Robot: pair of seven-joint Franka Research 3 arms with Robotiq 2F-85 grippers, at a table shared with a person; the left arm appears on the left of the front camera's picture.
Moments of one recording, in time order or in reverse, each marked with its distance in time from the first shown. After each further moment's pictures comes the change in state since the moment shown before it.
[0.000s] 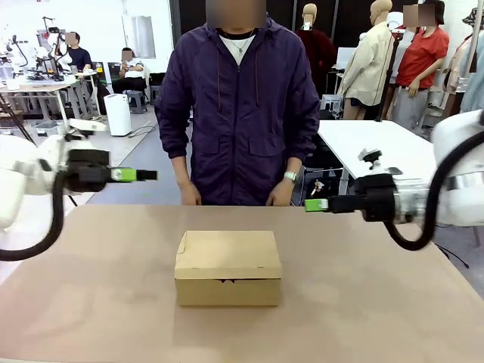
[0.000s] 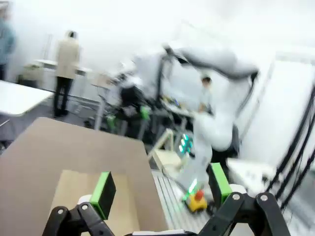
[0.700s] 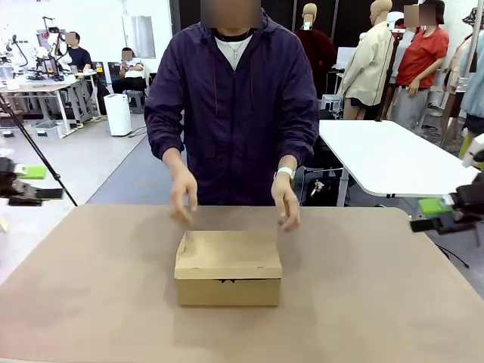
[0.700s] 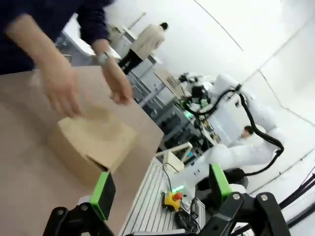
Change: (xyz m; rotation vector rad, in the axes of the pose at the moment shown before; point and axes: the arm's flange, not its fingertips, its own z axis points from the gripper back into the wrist) left arm -0.019 -0.134 0.141 0.404 -0.077 0.433; right arm -0.018 0.078 0.174 -0.116 0.117 -0.360
